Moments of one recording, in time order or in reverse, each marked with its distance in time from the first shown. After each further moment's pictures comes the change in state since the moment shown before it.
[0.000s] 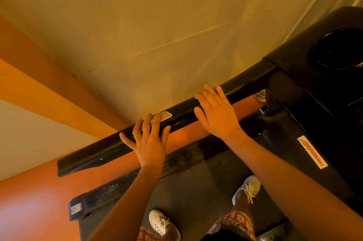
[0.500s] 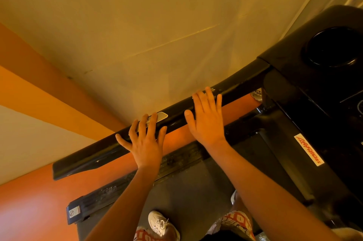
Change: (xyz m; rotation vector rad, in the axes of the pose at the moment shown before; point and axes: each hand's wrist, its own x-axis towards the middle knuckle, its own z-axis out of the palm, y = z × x) left_hand 0.000 -0.001 0.003 -0.013 0.005 -0.006; right_hand -0.010 -0.035 0.013 0.103 0.065 0.262
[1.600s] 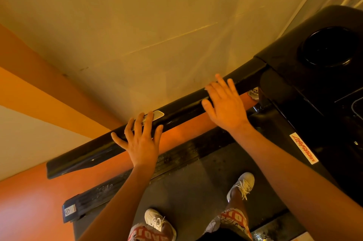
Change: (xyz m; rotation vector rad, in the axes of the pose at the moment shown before) left_hand 0.000 -0.001 0.003 0.000 0.053 0.002; right_hand 0.022 0.071 -0.035 -0.098 -0.020 -0.204
